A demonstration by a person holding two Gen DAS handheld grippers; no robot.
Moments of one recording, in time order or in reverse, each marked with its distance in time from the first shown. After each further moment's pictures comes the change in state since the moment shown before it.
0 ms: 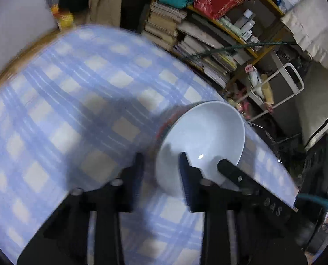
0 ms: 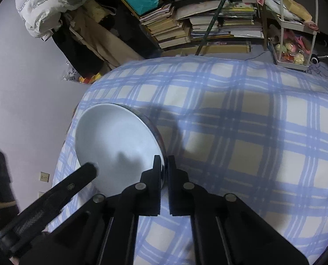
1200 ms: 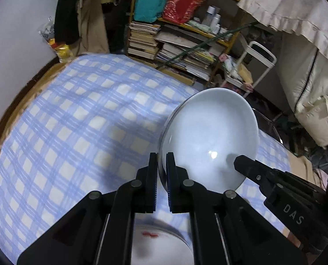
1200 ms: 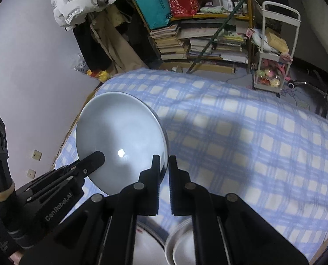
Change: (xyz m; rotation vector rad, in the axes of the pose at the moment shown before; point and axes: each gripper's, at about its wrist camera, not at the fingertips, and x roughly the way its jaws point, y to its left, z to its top) left arm -0.135 -0.087 -0.098 0.195 -0.076 0.079; right arm -0.169 0.029 -0.066 -0.147 -0.049 -0.110
